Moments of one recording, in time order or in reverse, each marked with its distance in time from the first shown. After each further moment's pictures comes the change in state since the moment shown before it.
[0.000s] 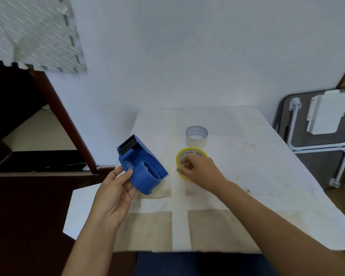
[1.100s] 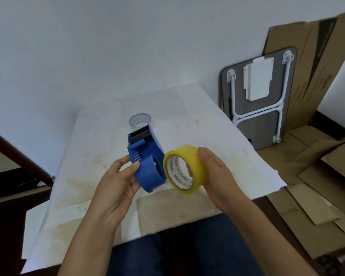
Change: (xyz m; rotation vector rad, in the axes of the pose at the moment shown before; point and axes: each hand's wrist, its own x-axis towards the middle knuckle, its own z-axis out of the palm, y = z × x) left_hand -0.039 -0.075 0.100 0.272 -0.293 -0.127; right_hand -0.138 0.068 -0.063 1.206 0.285 0.305
